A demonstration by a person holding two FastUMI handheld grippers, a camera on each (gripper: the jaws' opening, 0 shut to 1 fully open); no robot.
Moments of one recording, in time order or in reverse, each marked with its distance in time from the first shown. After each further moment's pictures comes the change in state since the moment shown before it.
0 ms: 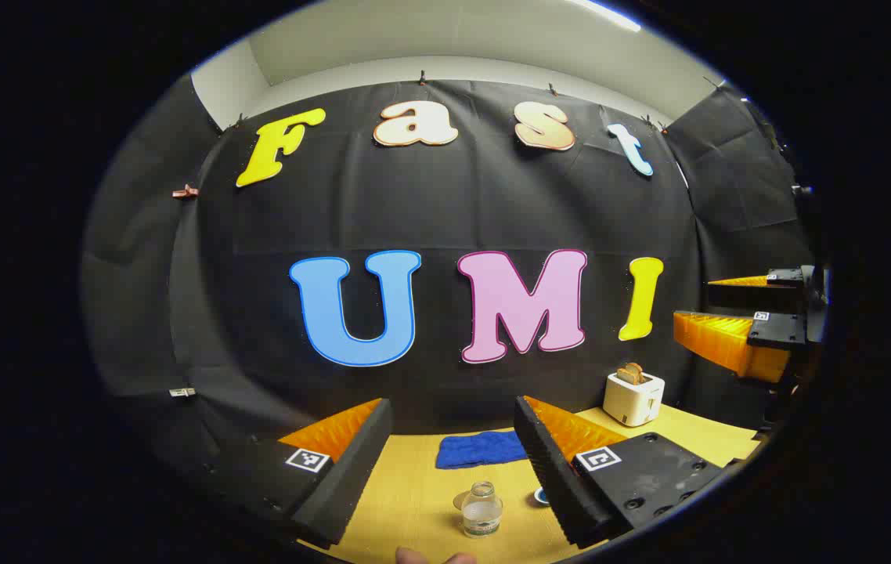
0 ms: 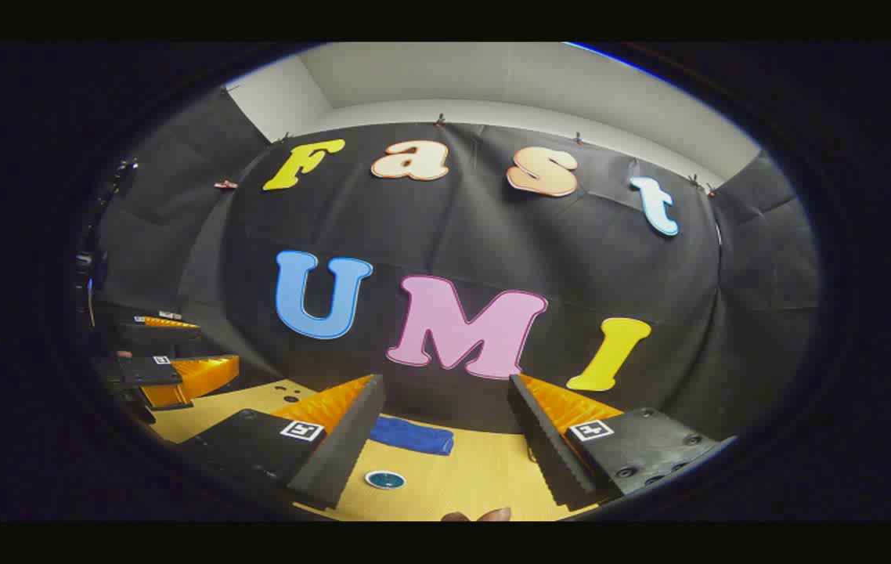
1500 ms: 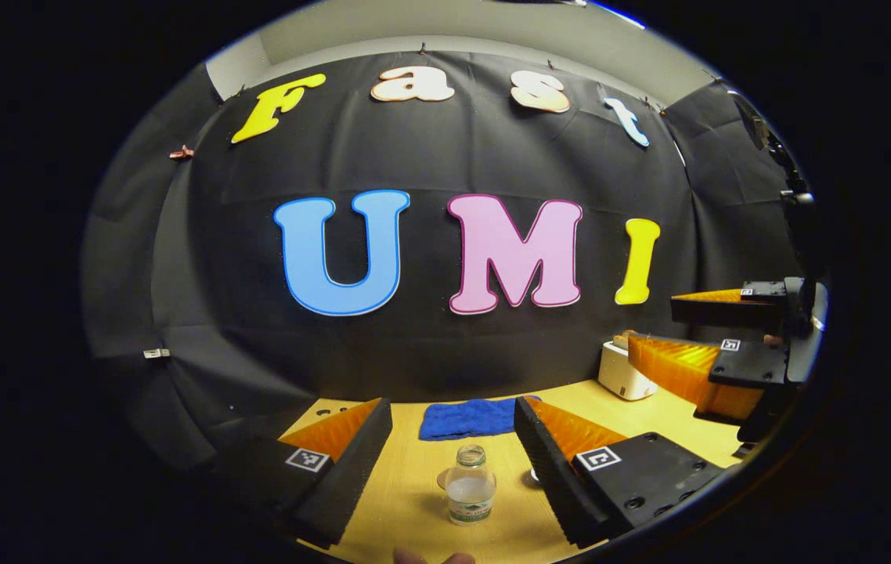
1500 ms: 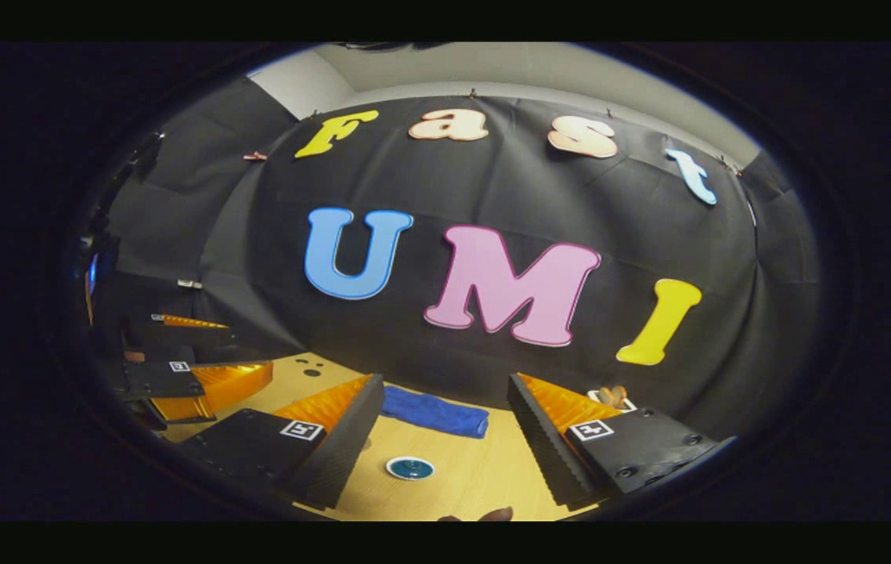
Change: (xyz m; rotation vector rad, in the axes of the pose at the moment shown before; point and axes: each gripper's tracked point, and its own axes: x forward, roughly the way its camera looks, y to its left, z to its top) left arm 0.037 -0.024 -0.121 -0.029 0.086 -0.028; right arm 0.035 0.059 -0.135 0.001 0.099 0.118
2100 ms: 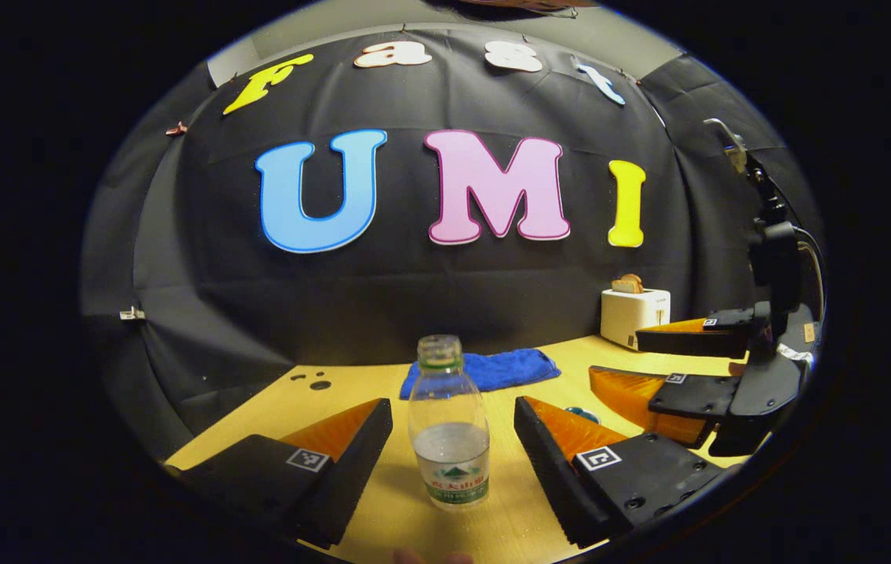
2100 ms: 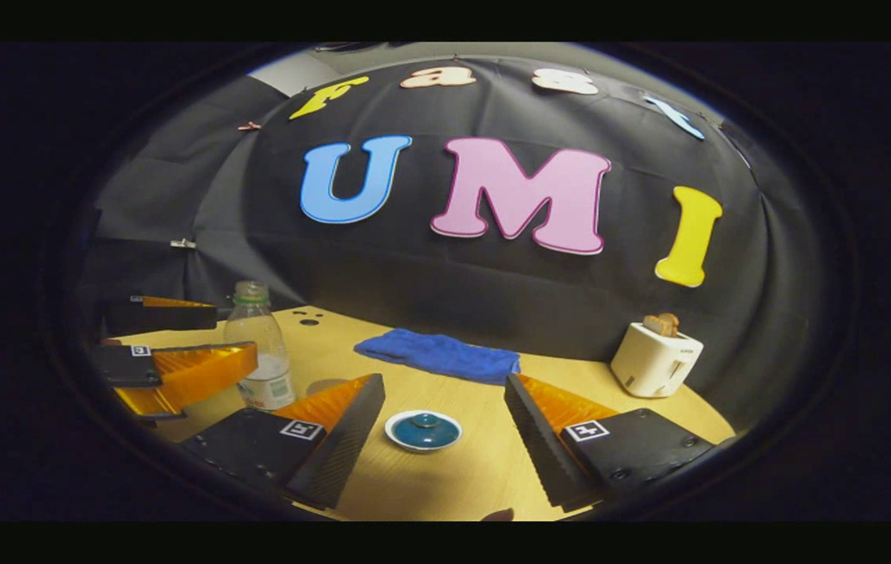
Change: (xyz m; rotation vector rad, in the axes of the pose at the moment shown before) left arm 0.037 -0.024 -0.150 0.031 0.057 -0.029; right arm 0.058 0.028 -0.193 0.082 0.134 0.033
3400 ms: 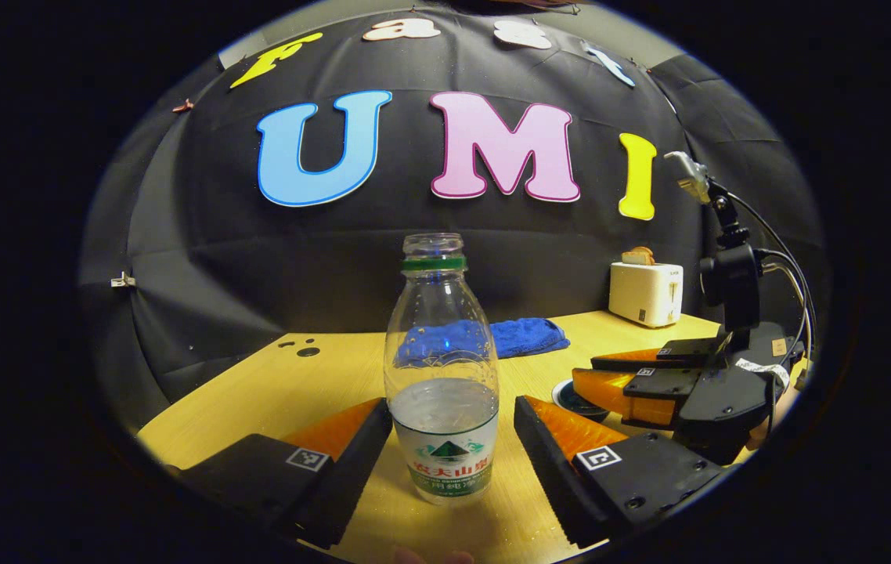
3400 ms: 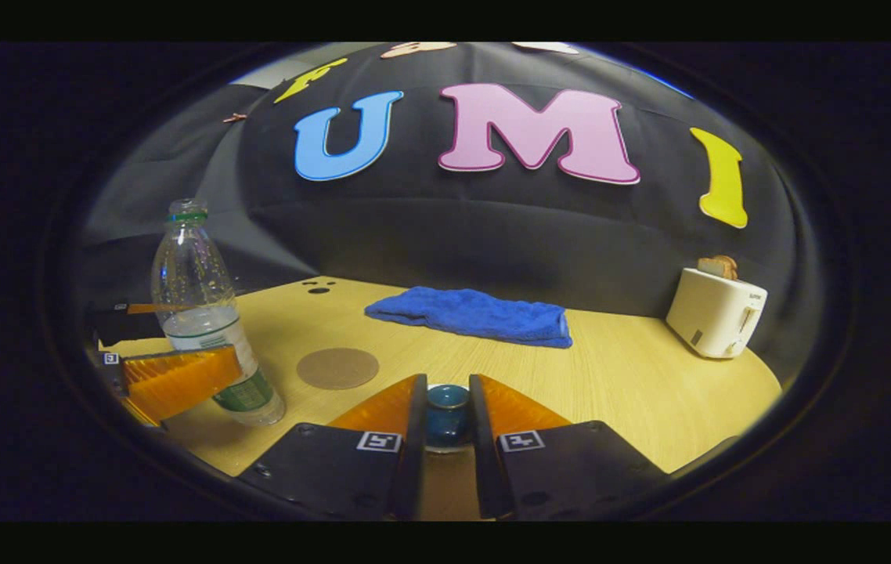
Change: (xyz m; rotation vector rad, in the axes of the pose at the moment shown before) left arm 0.035 -0.006 -0.052 -0.037 0.060 0.011; right arm 0.054 0.011 -0.057 0.070 0.108 0.094
